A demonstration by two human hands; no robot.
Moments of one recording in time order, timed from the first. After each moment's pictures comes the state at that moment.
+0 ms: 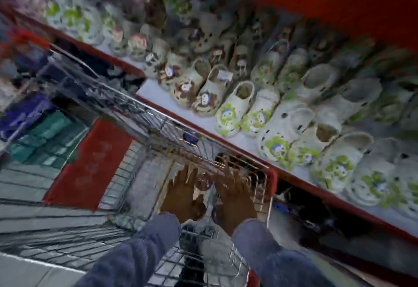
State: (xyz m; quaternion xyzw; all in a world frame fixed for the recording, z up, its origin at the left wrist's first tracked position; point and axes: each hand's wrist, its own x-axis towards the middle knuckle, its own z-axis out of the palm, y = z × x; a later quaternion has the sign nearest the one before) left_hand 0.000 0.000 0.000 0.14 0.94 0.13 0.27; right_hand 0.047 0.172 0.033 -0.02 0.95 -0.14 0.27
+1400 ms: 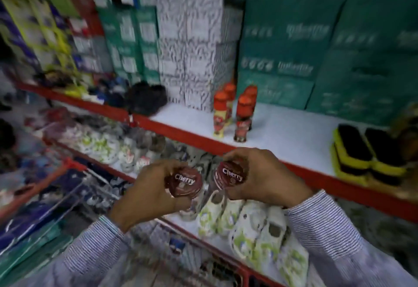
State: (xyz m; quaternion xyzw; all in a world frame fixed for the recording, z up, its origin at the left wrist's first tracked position) left_hand -0.070 0.022 0.384 0.26 0.90 0.34 -0.02; right_hand -0.015 0.275 0.437 -0.05 0.96 -0.29 -0.02
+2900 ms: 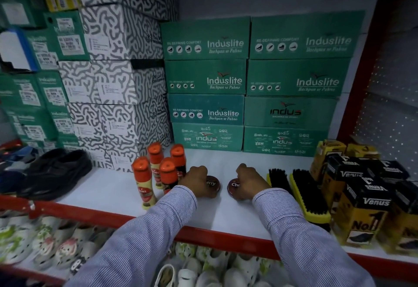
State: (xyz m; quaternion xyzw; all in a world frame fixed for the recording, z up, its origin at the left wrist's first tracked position) left_hand -0.244 0.330 0.413 0.30 0.94 0.18 0.07; right_hand -0.140 0.474 0.427 0.23 0.95 -0.23 -0.02
